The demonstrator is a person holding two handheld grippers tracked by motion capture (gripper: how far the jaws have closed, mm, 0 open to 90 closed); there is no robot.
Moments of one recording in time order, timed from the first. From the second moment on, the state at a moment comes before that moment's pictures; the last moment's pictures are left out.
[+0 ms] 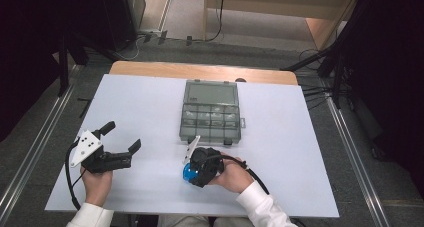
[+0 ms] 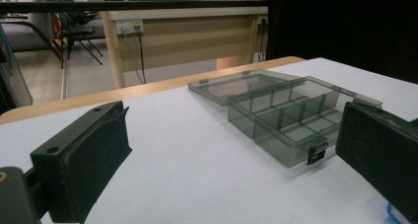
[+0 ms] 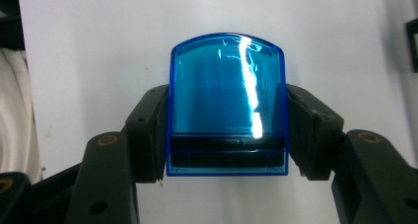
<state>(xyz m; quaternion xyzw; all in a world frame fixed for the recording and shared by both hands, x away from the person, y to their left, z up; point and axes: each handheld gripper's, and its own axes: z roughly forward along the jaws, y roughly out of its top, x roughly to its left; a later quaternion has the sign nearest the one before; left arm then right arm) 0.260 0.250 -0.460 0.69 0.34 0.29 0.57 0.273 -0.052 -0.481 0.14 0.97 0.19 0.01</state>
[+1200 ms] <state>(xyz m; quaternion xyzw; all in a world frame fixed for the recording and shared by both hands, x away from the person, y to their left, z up) 0.260 0.251 -0.461 0.69 0.34 0.29 0.57 0.353 -0.061 -0.399 0.14 0.97 0.19 0.05</state>
